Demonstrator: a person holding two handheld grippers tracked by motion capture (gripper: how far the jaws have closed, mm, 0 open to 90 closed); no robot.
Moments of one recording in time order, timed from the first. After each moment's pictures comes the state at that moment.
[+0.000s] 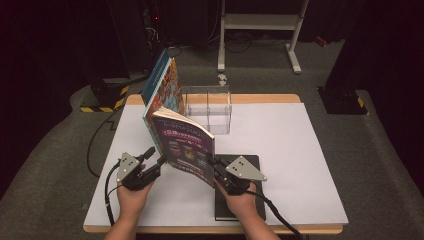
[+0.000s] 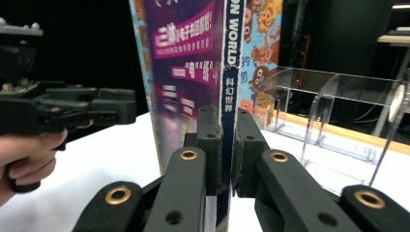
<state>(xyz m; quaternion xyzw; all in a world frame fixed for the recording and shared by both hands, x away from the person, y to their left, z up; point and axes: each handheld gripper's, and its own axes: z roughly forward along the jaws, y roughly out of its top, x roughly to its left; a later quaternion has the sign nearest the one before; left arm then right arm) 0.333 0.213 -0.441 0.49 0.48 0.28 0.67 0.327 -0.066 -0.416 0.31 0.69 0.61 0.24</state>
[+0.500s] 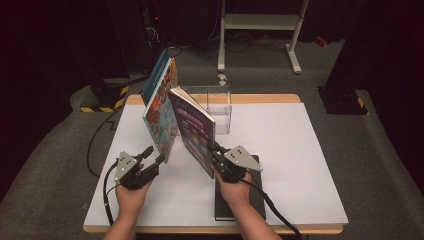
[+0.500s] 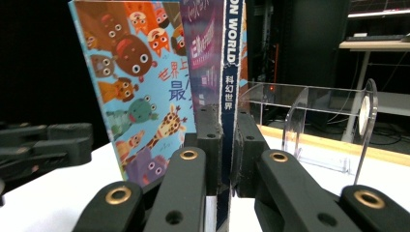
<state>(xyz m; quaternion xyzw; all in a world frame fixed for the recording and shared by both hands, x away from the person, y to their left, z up) 0.335 0.218 -0.441 0.48 0.49 0.27 0.67 0.354 -0.053 -0.408 0.35 0.65 0.62 0.28</state>
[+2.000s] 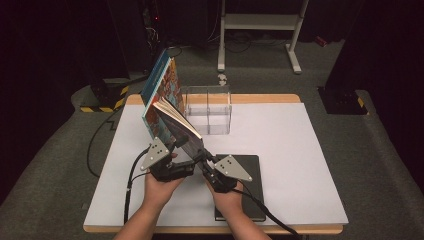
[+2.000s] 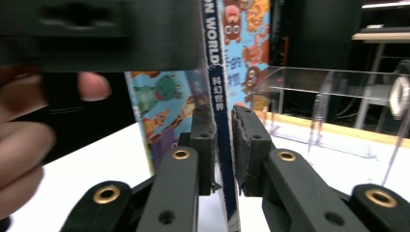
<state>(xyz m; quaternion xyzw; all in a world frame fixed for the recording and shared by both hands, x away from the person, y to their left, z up) 0.335 0.127 -0.378 0.52 0.41 0.17 0.74 0.332 -0.034 -0.426 0.34 0.67 0.61 0.26</state>
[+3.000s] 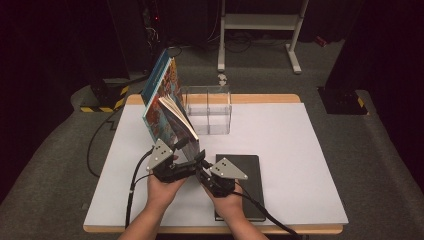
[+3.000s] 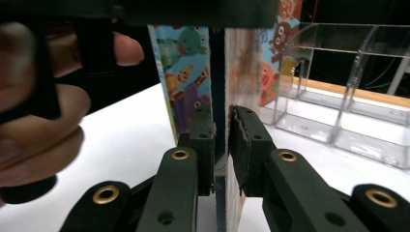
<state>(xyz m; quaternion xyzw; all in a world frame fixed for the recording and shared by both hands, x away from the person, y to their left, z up) 0.337 0.124 -0.389 0.51 0.44 0.18 0.72 0.328 -0.030 -0.434 0.33 0.72 0.58 0.21</state>
